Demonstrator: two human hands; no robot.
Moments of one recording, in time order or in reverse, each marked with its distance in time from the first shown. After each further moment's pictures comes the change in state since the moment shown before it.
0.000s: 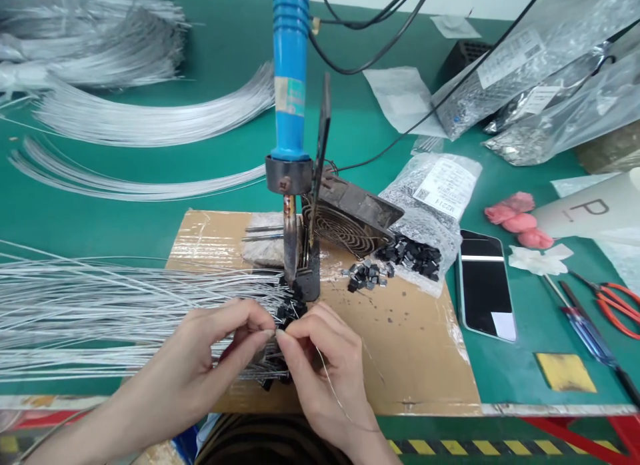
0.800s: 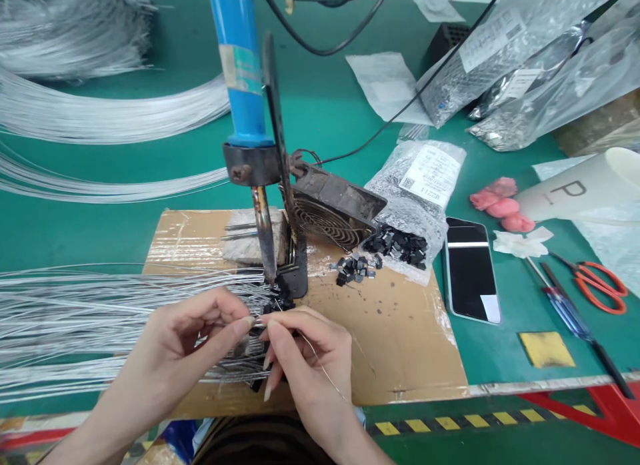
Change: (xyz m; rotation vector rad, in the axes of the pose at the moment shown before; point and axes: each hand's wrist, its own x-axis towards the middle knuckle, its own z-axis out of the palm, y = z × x) left_hand 0.009 -0.005 0.006 -0.361 0.166 -0.109; right_hand -0.002 -0.004 0.016 0.597 0.161 0.383
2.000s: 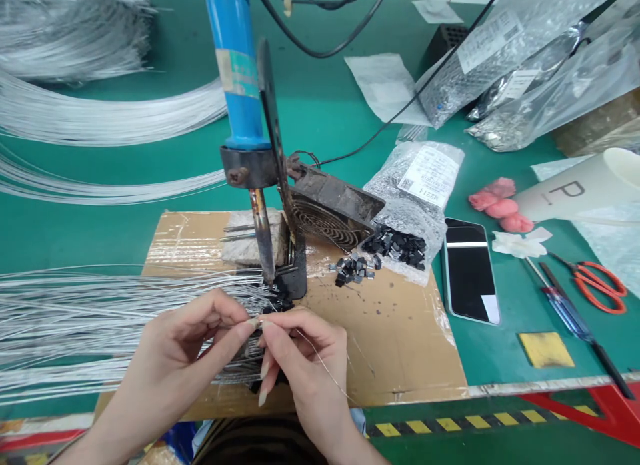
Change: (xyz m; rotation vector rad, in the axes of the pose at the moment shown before) left_hand -0.004 -0.009 0.009 0.059 0.096 0.035; right_hand -0.001 0.005 0.003 0.171 0.023 0.115
